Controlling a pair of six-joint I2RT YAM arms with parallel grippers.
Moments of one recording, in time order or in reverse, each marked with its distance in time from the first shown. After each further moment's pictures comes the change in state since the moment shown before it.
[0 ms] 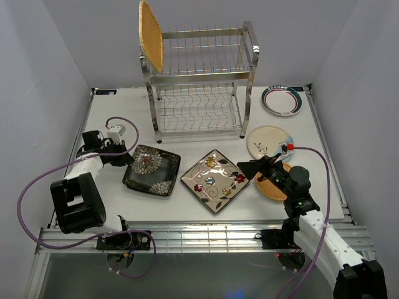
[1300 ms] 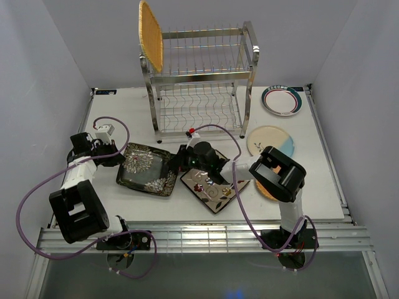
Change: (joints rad) left arm 0.112 -0.079 -0.001 -0.025 0.008 -0.011; right arm 0.645 1.335 0.789 0.331 0.241 0.124
